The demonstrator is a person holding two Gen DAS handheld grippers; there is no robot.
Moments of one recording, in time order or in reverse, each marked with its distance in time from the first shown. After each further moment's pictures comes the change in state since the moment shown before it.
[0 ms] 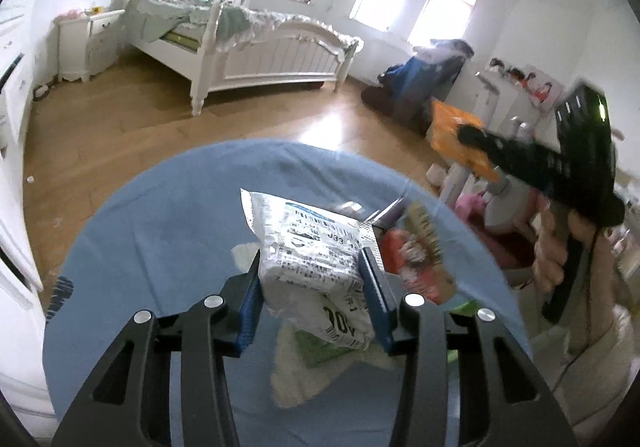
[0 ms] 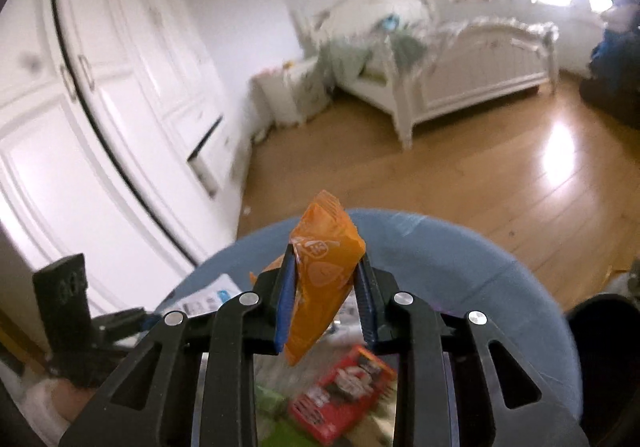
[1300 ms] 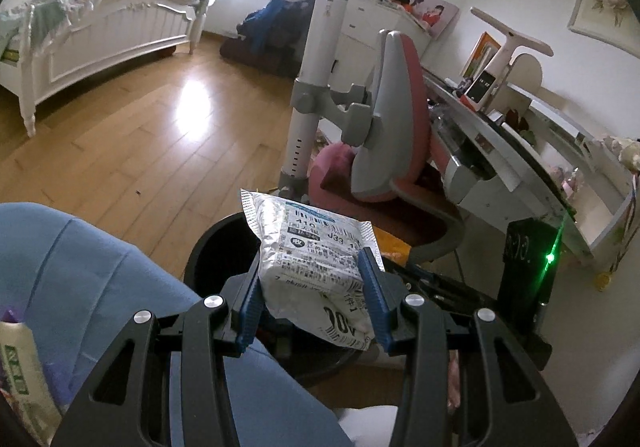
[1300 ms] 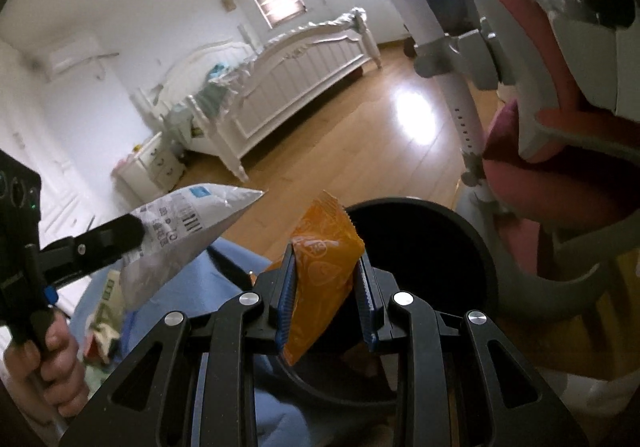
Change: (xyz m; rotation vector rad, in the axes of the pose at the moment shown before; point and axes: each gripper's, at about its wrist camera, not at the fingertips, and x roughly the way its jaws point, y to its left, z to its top) left arm 0.218 -0.296 0.024 0.238 0.201 -0.372; right arm -0.145 -0.297 -0.150 0.428 -0.096 -0.382
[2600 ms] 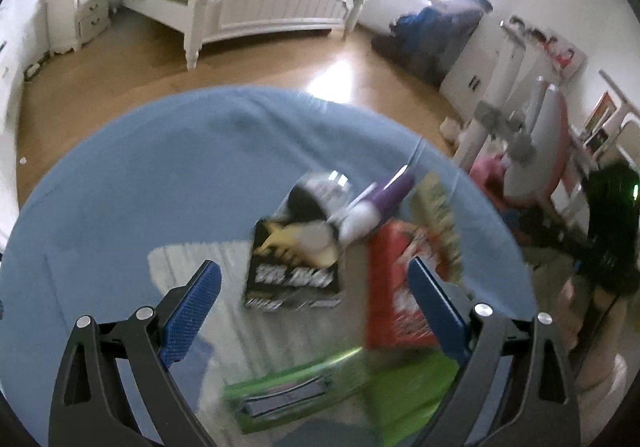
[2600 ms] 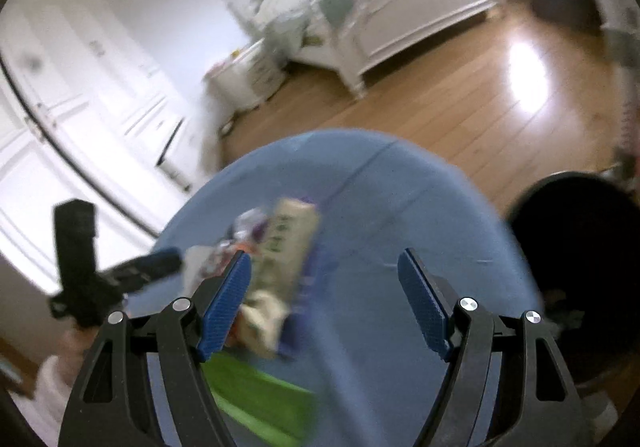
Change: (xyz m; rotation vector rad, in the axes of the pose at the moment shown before) left arm -0.190 0.196 -0.103 -0.286 0.041 0.405; right arm 0.070 0.242 -0.031 -0.201 0.352 0.364
